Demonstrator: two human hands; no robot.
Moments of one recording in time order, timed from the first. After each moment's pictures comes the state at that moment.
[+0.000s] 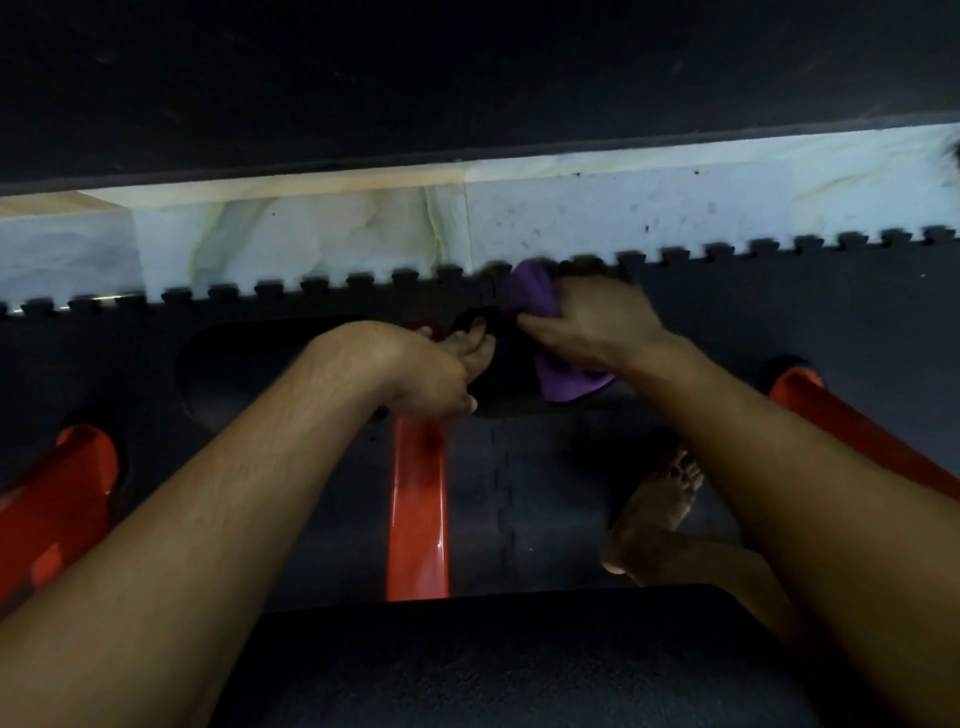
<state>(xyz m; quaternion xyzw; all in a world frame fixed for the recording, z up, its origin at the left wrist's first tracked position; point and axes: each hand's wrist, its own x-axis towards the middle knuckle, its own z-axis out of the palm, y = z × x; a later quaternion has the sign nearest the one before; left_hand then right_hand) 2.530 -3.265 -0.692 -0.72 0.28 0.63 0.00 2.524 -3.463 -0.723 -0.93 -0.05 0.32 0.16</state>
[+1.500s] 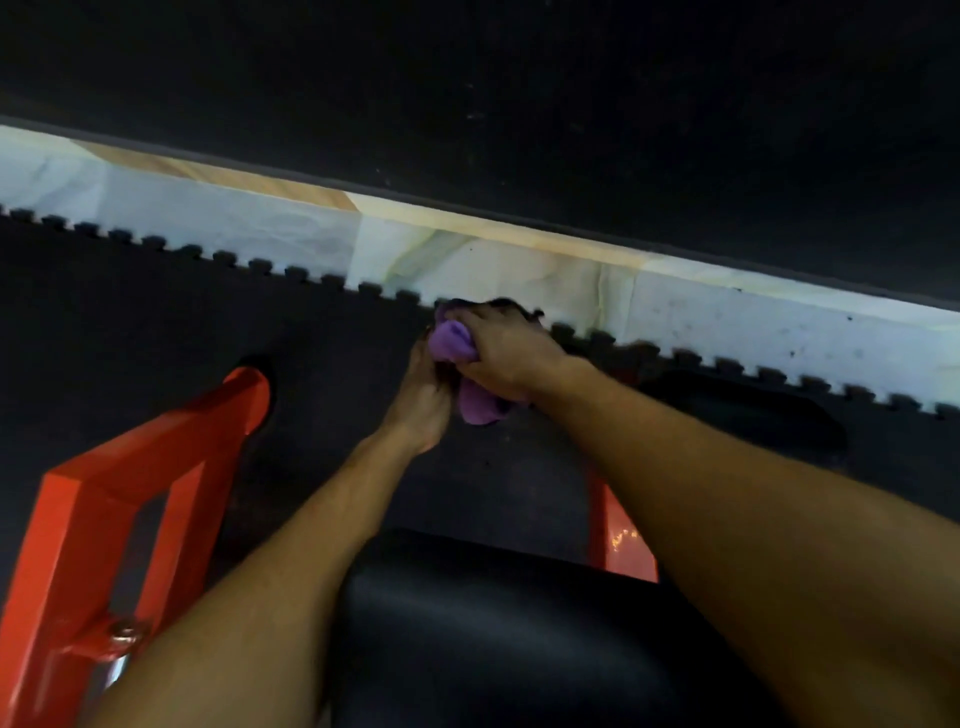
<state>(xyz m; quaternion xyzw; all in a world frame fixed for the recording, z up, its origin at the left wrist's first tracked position) 2.426 -3.028 -0.756 -0.85 -0.21 0.23 -0.43 2.523 -3.165 -0.701 -0.87 -0.27 0.33 0.22</state>
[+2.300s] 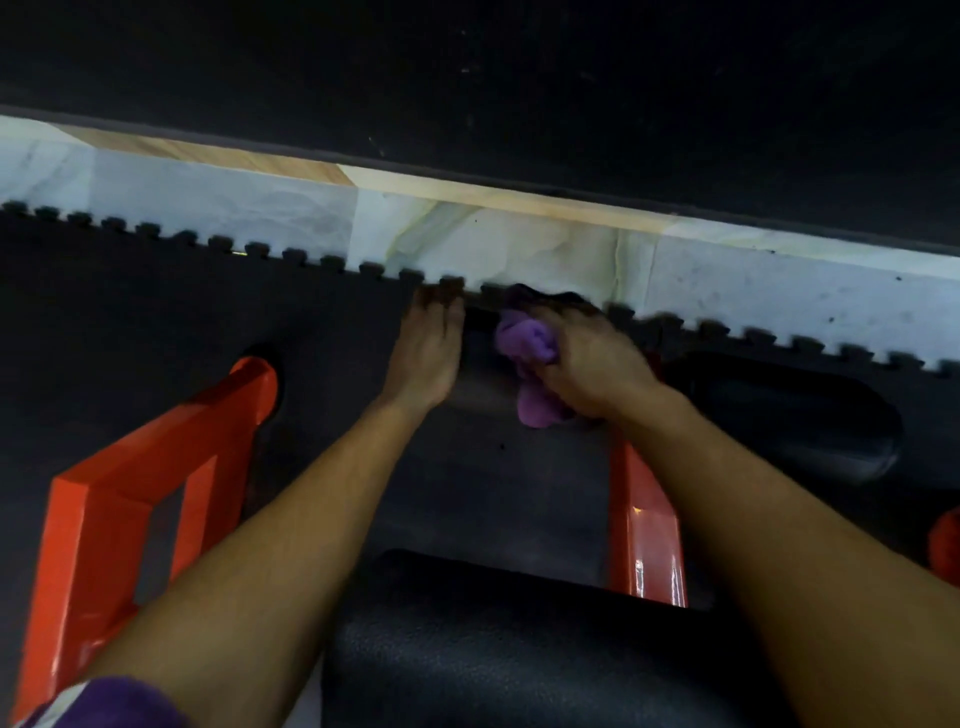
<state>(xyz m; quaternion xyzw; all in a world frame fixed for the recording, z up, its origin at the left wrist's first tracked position) 2.465 -3.020 -0.768 -0.89 -0.19 0.23 -0.33 2.510 -3.228 -0.729 -0.90 -0.17 0.34 0.20</state>
